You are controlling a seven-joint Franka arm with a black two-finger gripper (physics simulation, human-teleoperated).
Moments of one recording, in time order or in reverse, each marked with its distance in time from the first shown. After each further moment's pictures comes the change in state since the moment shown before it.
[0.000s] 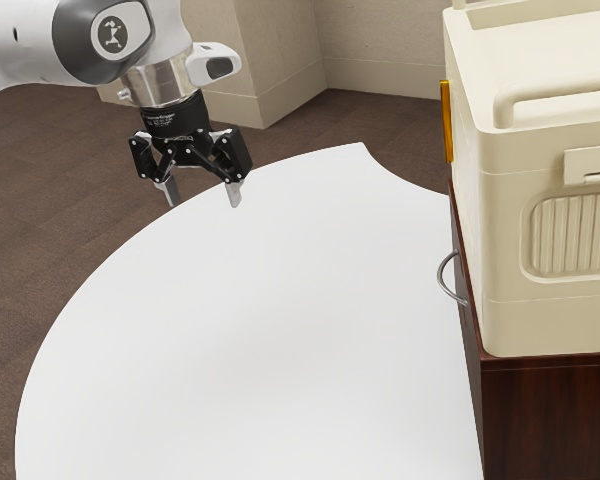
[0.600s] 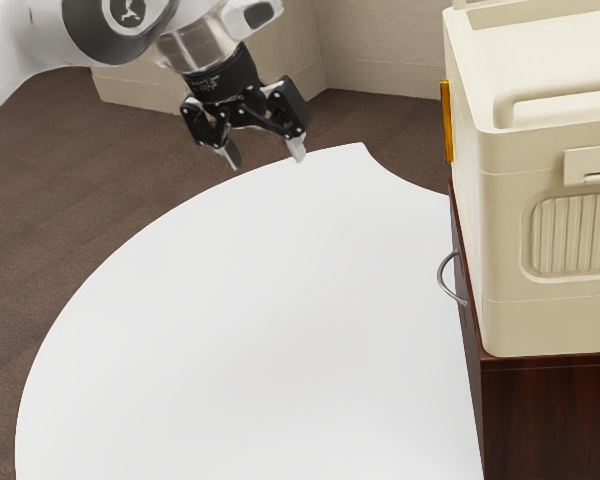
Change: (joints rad) arm -0.013 0.033 -0.107 0.104 -0.071 0.138 -0.062
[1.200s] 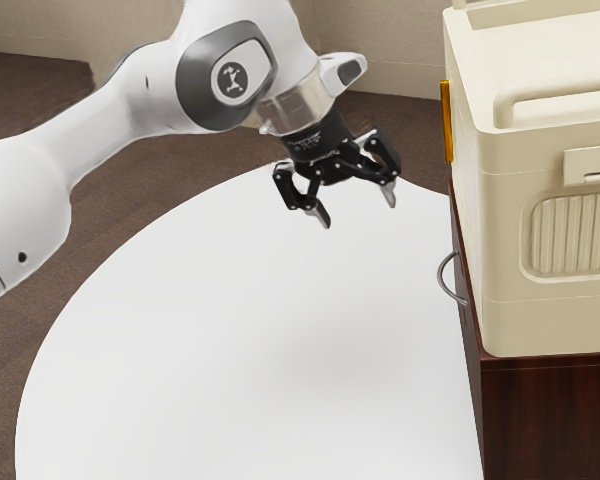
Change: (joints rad) arm -0.034 0.111 -0.059 -0.089 -0.116 0.178 -0.278
